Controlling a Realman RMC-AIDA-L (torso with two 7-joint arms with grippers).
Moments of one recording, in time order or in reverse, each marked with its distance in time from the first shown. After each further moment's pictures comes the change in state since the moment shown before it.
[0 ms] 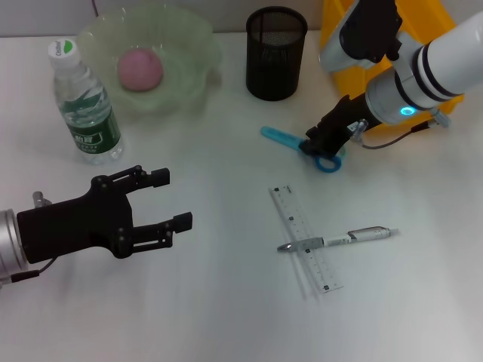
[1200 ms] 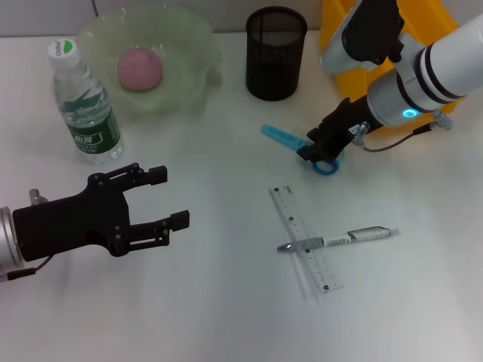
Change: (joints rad) left arm 0.002 0.003 0.000 0.015 -0.001 0.011 -0.010; right arm -0.031 0.011 -0.004 -0.064 -0.015 -0.041 0.017
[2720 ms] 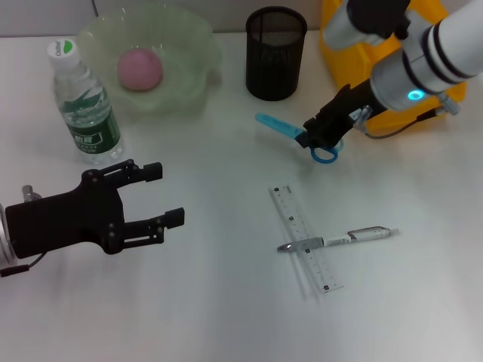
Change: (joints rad) left arm 0.008 0.002 0.000 0.036 0.000 0.020 -0.008; right arm -0.044 0.014 0.010 -0.211 -0.041 -0.161 0.109
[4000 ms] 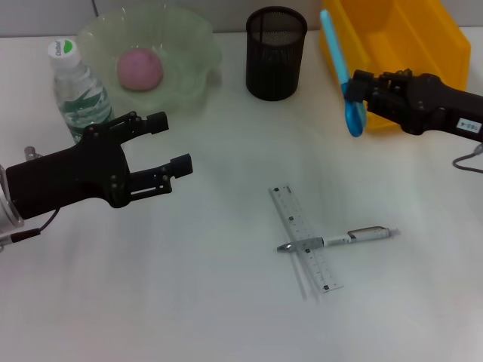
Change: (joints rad) left arm -0.062 -0.012 -0.076 -0.011 -0.064 0.043 -0.065; right arm -0.442 -0.035 0.386 0.099 0.851 -0.417 -0.602
